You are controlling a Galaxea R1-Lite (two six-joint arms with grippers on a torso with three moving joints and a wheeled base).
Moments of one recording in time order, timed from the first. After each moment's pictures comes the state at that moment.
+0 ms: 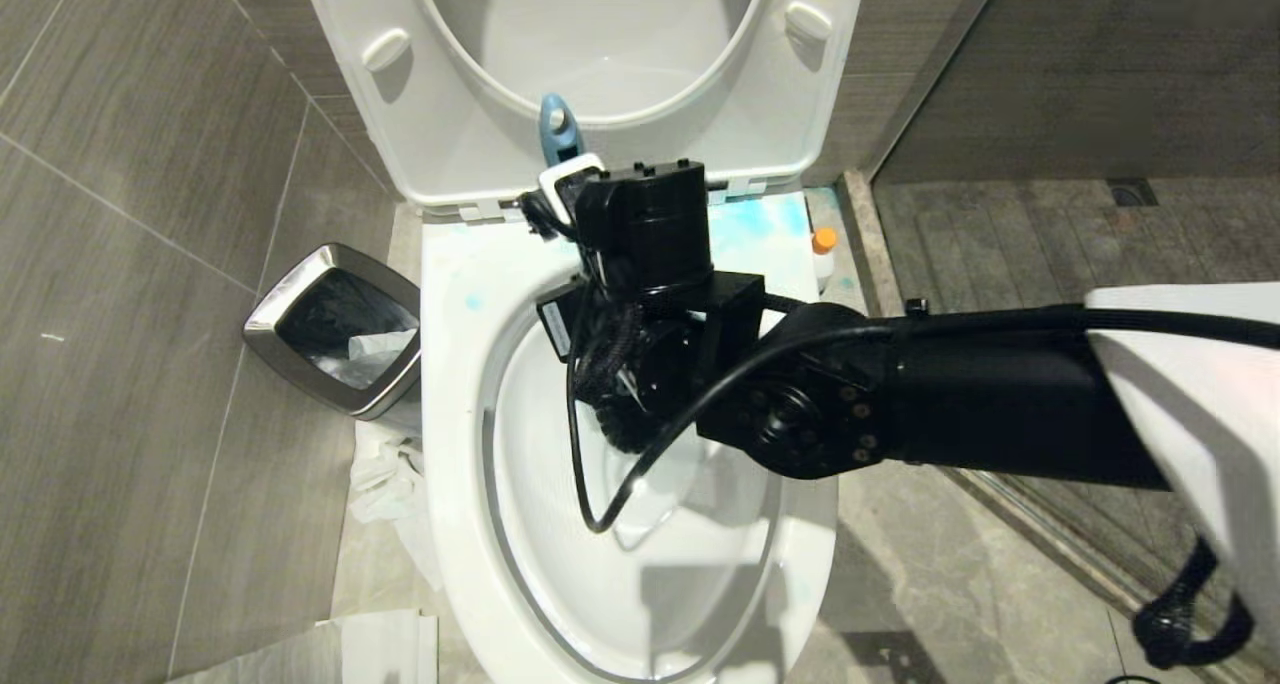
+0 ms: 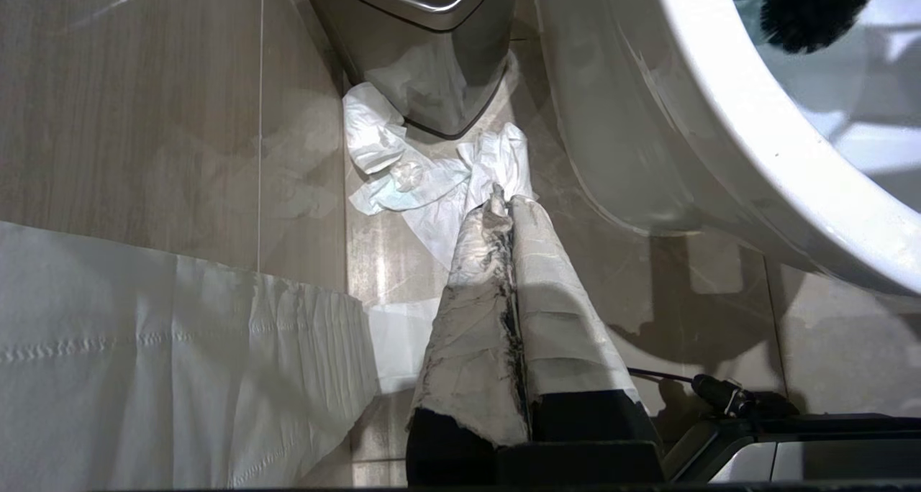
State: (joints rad) left arm 0.00 0.00 0.00 0.00 0.00 0.00; right arm 0.91 2.22 -1.88 -0.23 -0.54 -0.17
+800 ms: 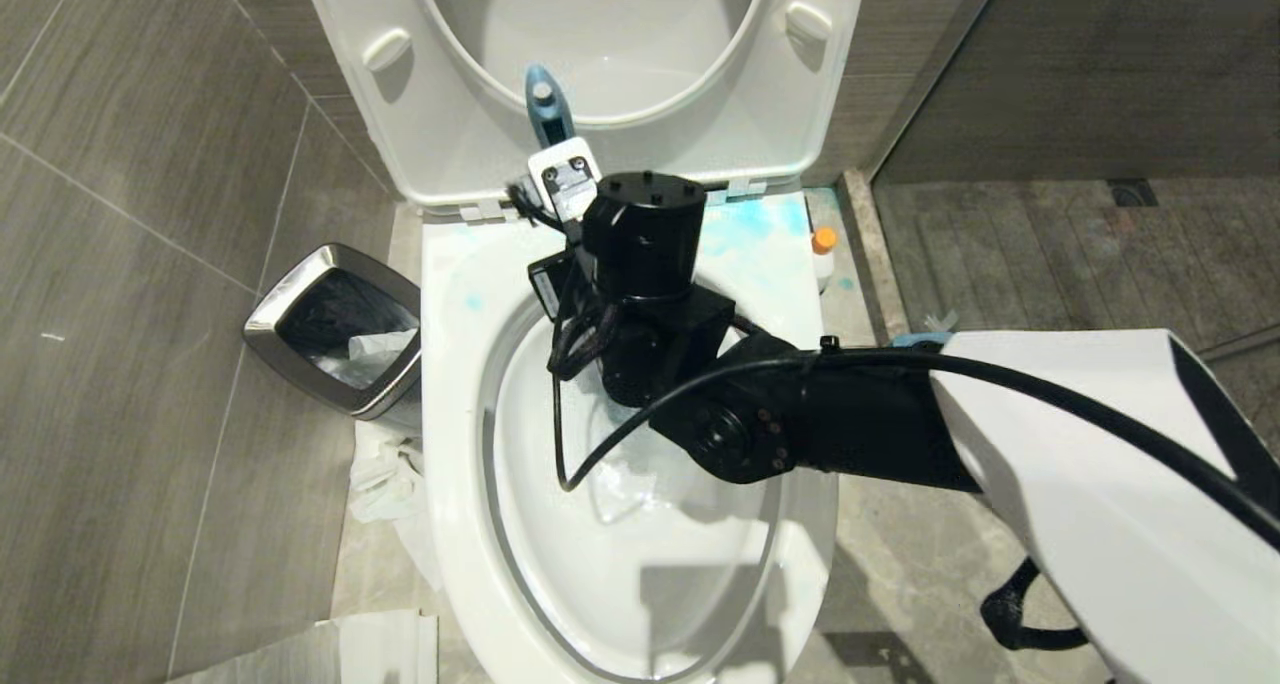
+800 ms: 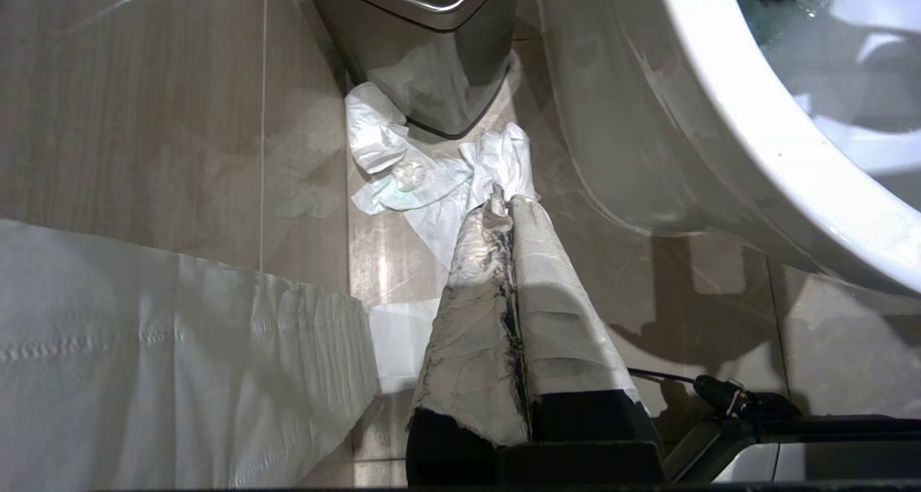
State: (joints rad) left arm 0.00 0.00 0.00 0.00 0.00 0.00; right arm 0.89 2.34 -1.99 -0.53 -0.58 -0.36
